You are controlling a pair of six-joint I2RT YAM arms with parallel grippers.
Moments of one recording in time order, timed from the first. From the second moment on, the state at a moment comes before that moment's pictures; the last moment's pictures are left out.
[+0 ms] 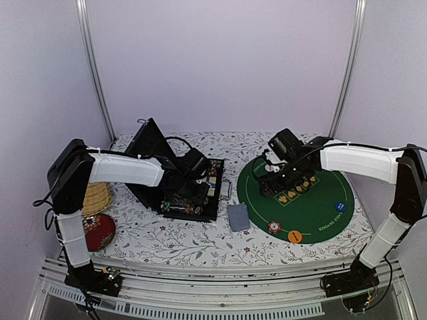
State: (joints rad) left arm -0.85 1.93 1.29 -0.38 -0.26 -0.36; right arm 0.68 1.65 1.24 -0.70 0.12 0.23
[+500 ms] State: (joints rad) left arm -0.89 1.97 1.29 -0.38 -0.22 -0.35; right arm 0.68 1.66 1.24 -0.70 0.11 0.22
